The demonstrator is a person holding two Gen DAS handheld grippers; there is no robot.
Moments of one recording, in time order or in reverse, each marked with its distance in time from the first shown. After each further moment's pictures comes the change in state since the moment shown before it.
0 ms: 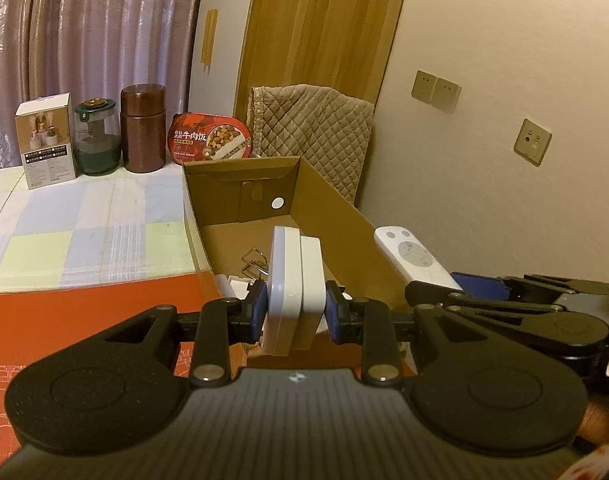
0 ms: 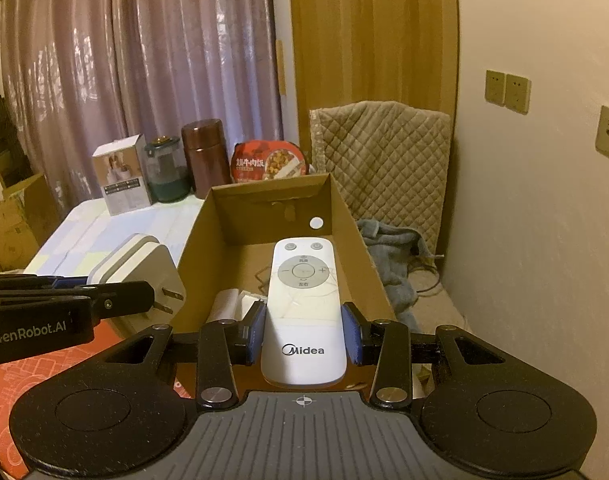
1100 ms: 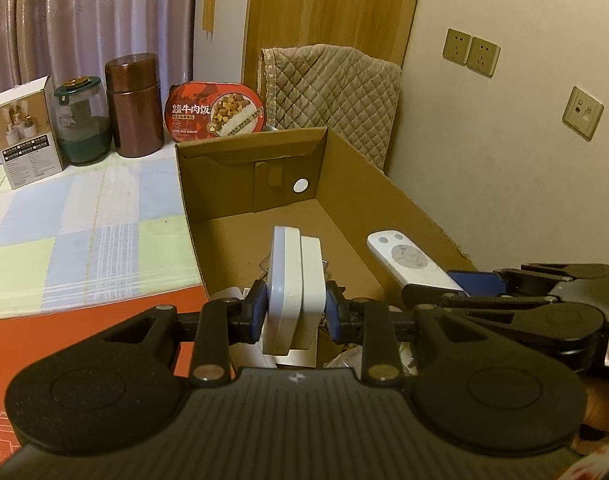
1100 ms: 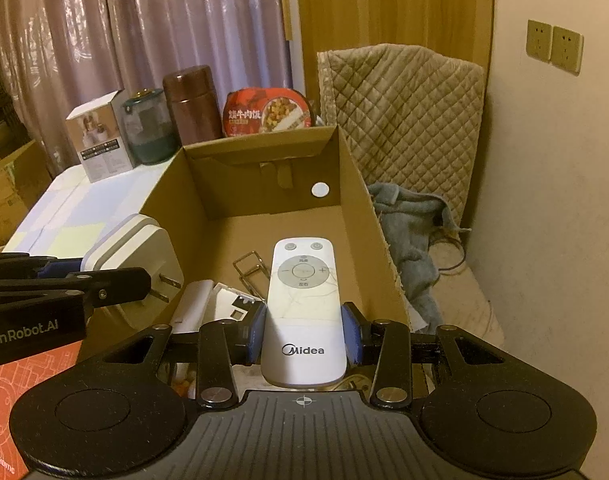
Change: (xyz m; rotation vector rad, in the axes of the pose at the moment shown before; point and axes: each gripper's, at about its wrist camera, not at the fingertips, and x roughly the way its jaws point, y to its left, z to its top) left arm 0.110 0.018 0.022 0.039 0.102 0.056; right arm 0.125 -0.031 0.020 -0.009 0.145 0.045
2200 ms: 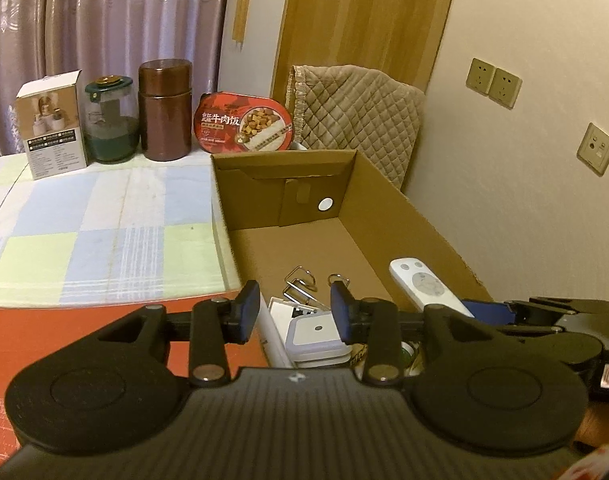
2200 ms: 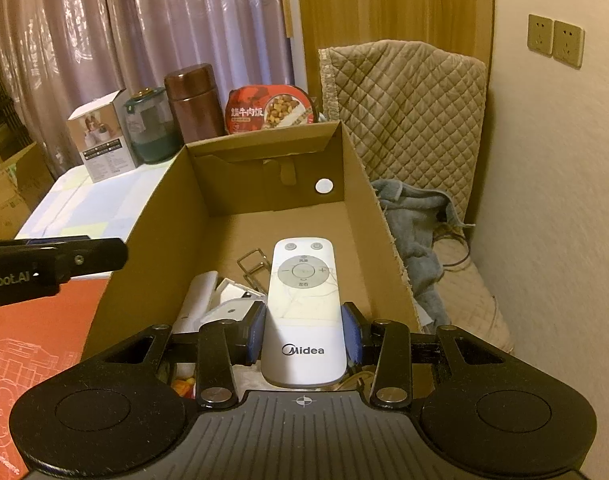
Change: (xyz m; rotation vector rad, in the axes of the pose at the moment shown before) left arm -0.019 0.026 0.005 -0.083 -0.043 0.029; right arm -0.003 0.005 0.000 0.011 0.005 0.012
